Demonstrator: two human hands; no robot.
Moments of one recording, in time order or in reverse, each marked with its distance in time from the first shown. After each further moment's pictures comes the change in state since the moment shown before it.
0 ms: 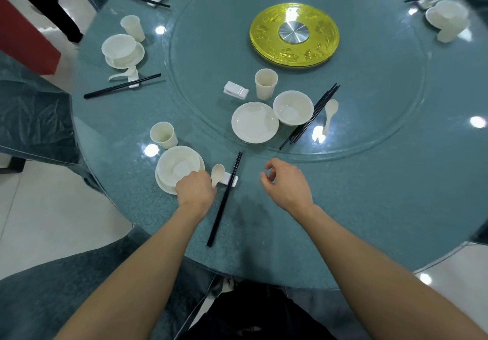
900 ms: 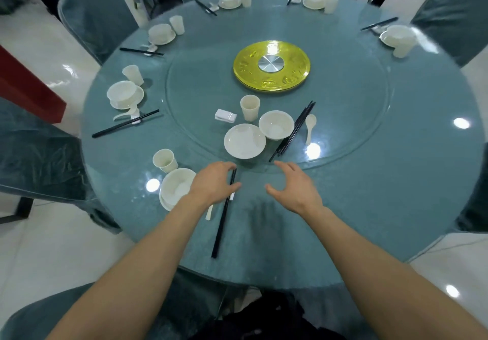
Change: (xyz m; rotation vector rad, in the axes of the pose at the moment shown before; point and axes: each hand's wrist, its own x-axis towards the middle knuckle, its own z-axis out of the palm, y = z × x) left_hand -0.010 0.035 -0.097 -0.253 0.010 0.438; right_hand -0.030 0.009 -0.048 0.040 0.042 0.079
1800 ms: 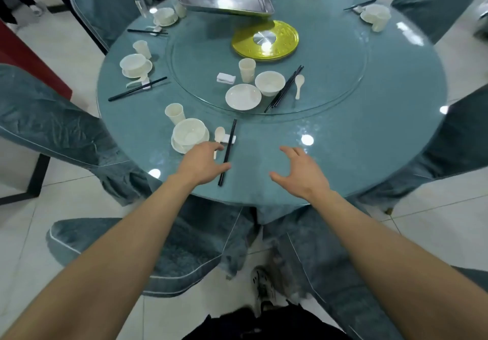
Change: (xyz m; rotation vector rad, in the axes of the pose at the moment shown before) left_hand -0.182 -0.004 0.006 -0.111 0.070 -0.024; right_hand -0.191 -0.003 0.008 -0.078 0.016 -0.011
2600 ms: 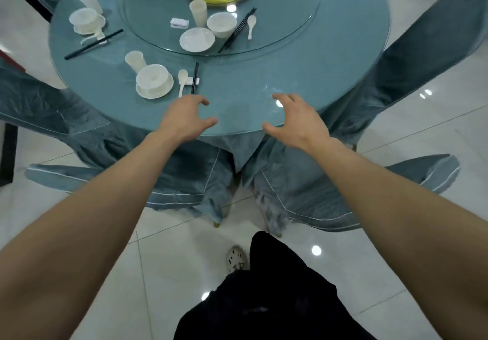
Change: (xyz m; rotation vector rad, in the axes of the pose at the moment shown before) left_hand -0.130 0.068 0.032 0.053 0.049 0.149; right_hand -0.176 0.034 -0.038 -0.056 0.137 0.007
